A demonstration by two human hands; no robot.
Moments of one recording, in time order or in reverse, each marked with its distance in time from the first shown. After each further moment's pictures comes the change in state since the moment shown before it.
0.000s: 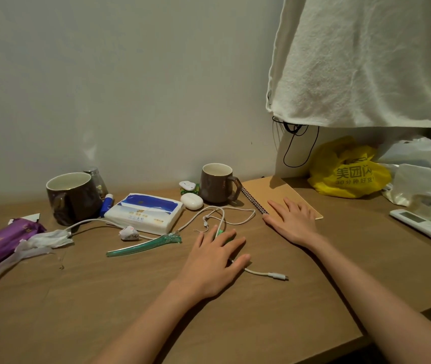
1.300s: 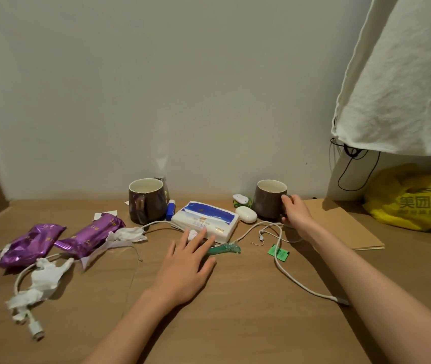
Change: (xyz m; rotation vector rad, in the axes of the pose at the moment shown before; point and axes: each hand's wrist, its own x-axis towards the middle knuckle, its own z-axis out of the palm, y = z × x) left_hand -0.082 -0.110 -0.046 0.082 0.111 -0.295; right_hand 0.029 -0.144 -0.019 1.019 0.058 0.075
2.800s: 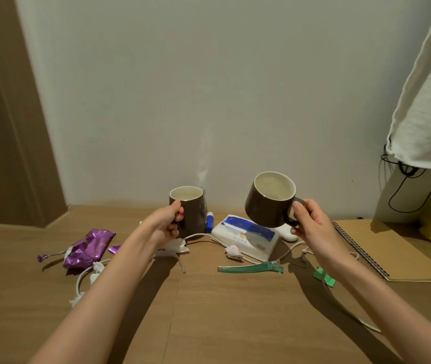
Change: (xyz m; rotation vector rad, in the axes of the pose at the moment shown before) left_hand 0.047 -0.106 -0.100 -1.394 0.150 -0.634; right_hand -0.106 -0.071 0.039 0.195 -0.156 -0.352
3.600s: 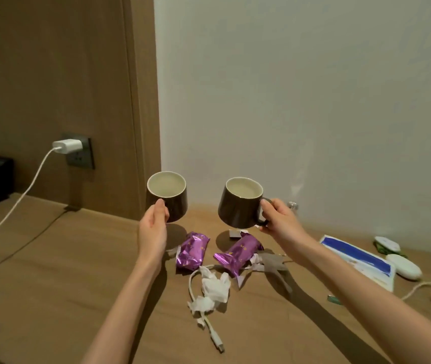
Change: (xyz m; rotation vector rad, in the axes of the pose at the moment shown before) left_hand -0.054 -0.011 -0.190 0.090 0.650 0.643; right_hand 0.027 -0.043 0.243 0.190 -0.378 0.098
